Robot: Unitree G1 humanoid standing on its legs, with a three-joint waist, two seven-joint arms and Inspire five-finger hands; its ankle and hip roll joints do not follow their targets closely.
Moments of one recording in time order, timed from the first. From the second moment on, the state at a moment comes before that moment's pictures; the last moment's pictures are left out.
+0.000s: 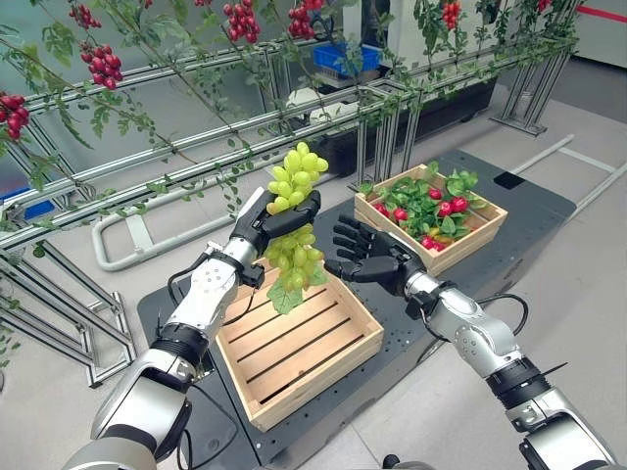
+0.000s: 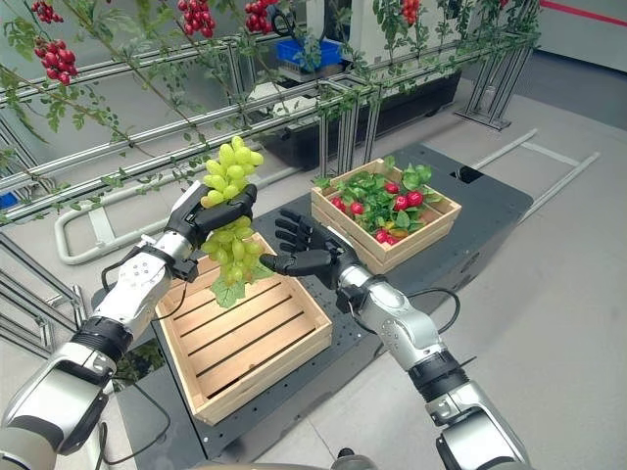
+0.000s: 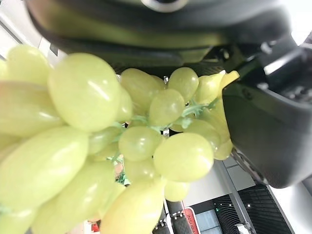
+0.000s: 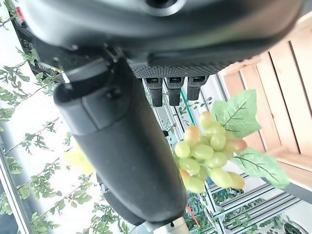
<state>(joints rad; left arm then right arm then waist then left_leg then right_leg) -0.64 0.54 -0.39 0.67 -0.48 -0.31 -0.16 -0.44 -0.42 0.39 0.18 0.84 0.20 0.14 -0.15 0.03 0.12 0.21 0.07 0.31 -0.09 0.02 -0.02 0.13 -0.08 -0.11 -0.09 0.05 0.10</state>
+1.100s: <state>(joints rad) -0.64 0.41 -0.39 0.62 -0.56 -0.31 -0.16 -0.62 -0.31 0.45 0.27 0.84 0.28 0.01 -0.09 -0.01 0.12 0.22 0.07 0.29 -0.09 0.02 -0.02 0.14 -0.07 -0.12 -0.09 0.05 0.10</state>
